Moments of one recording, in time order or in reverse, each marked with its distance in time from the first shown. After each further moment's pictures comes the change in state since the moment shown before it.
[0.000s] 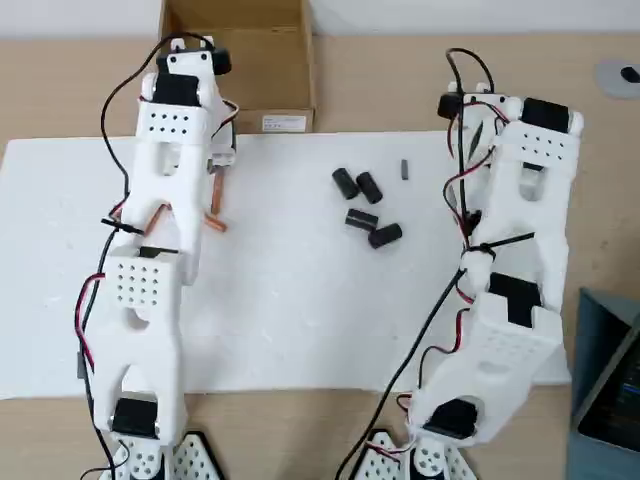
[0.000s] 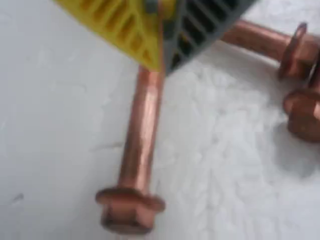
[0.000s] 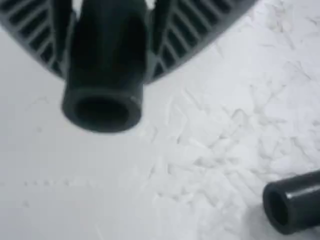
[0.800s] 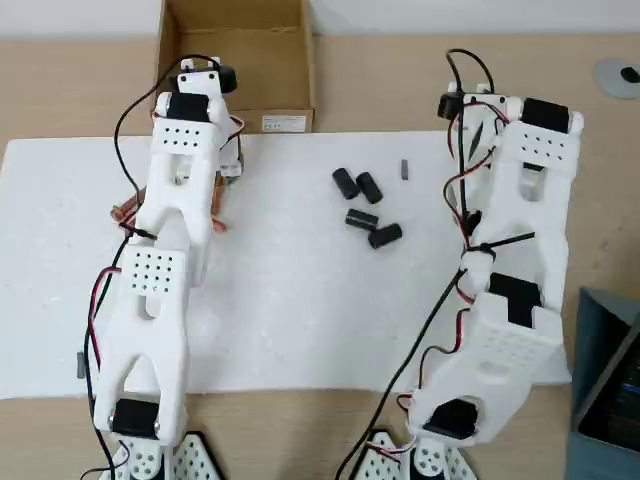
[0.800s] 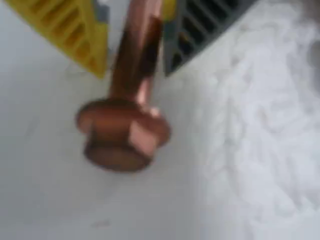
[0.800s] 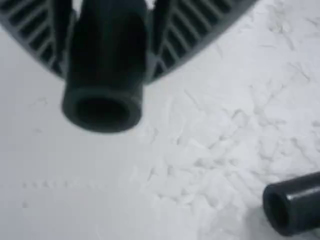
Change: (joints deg) left arm 0.0 15.5 -11.1 -2.9 0.0; right arm 0.0 0.0 0.2 0.1 0.0
